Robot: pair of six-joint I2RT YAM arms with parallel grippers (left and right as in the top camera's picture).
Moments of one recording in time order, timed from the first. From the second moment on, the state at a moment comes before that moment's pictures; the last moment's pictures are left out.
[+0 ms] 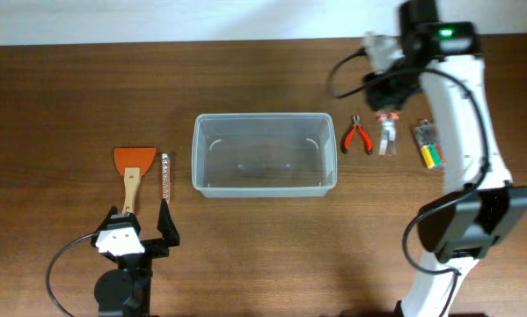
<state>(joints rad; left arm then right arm) 0.00 0.01 0.06 -0.18 -0.08 -0.13 0.09 2.05 2.16 -1.41 -0.15 -0.35</state>
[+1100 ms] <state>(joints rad) 0.00 0.01 0.06 -0.18 -0.08 -0.13 0.47 2.20 2.16 -1.41 -0.18 -0.58</state>
